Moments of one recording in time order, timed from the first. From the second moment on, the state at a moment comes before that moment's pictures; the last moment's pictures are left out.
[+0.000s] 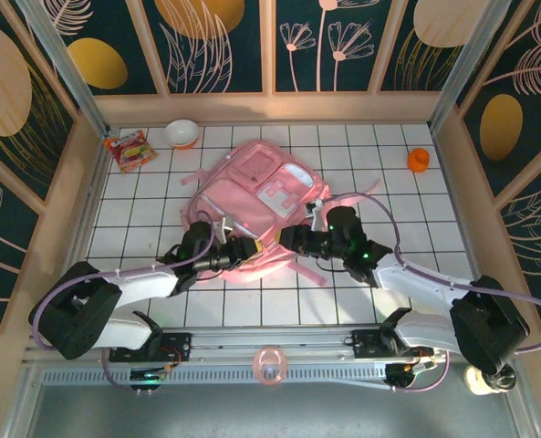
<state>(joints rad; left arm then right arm) -0.65 1.35 0.37 0.48 0.45 -1.14 0.72 1.17 0.53 0.21 -0.46 0.96</state>
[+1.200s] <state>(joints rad) -0.43 0.96 0.41 0.04 0.12 -1.04 0.91 1.58 0.78 0.09 -0.17 0.42</state>
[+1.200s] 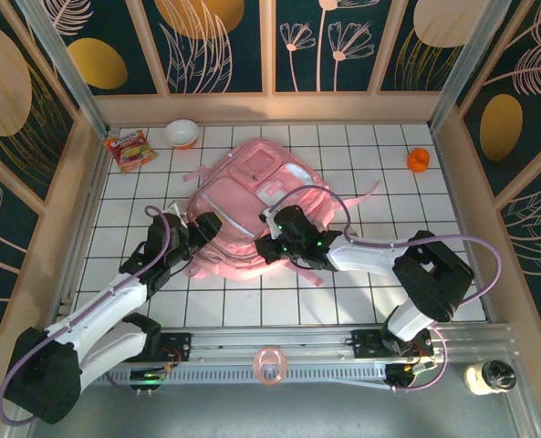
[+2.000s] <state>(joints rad) -0.40 1.03 0.24 0.17 0.18 -1.19 1.00 1.49 0.75 0.11 -0.09 0.73</state>
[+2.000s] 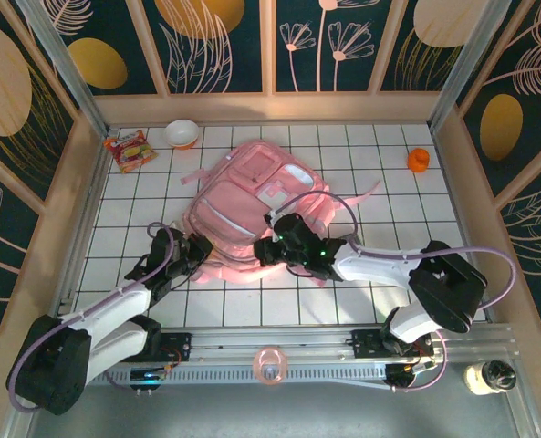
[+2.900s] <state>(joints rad) -0.41 0.95 0.37 0.01 0.20 -0.99 1.05 1.69 0.85 0.32 -0.14 1.04</state>
